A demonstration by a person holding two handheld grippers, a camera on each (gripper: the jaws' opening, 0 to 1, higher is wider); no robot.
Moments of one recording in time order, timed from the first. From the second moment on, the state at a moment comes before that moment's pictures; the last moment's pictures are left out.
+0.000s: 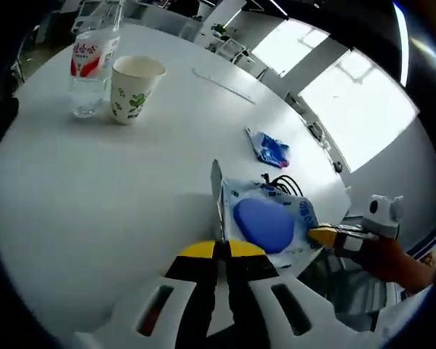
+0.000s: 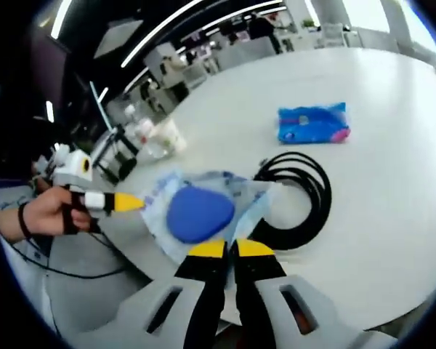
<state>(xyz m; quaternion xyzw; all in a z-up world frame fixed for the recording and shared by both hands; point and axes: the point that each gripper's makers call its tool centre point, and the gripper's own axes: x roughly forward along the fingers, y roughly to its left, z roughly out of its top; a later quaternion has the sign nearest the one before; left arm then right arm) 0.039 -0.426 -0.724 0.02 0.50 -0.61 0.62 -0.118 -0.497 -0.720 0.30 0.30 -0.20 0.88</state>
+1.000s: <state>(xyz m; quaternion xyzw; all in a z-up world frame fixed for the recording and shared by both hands) 0.124 -0.522 -0.722 -0.02 0.48 -0.54 0.69 -0.006 -0.631 -0.719 0.26 0.29 -0.17 0.90</state>
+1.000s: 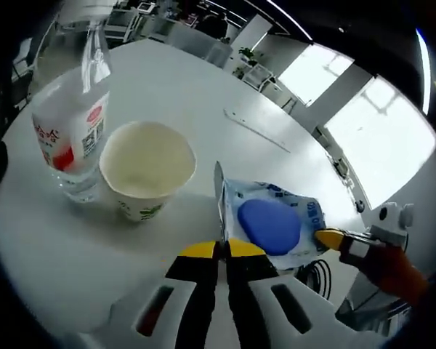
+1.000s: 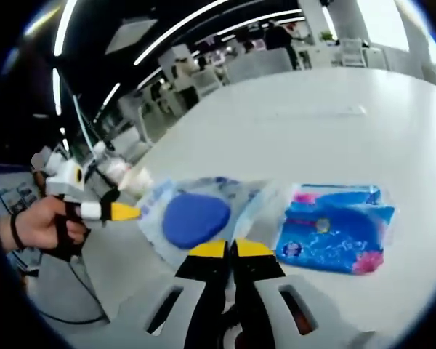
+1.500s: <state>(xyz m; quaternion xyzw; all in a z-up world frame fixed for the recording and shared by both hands) 0.138 -0.525 -0.746 -0.02 0.50 -0.50 0.71 0.012 -0.639 -0.740 0.27 0.31 -0.16 0.90</state>
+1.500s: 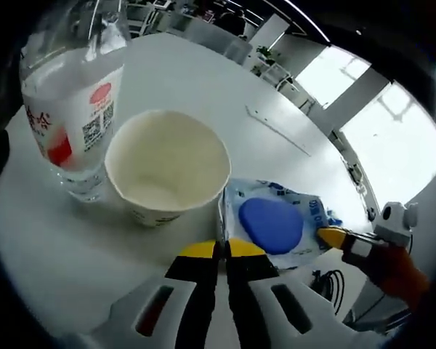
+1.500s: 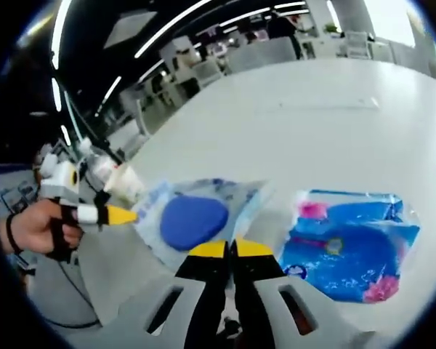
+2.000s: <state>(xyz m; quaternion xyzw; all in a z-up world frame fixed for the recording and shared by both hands) 0.151 -0.516 -0.753 -0.03 0.51 -0.47 0.72 0.009 -0.642 -0.754 0.28 0.31 -0.17 0.89</state>
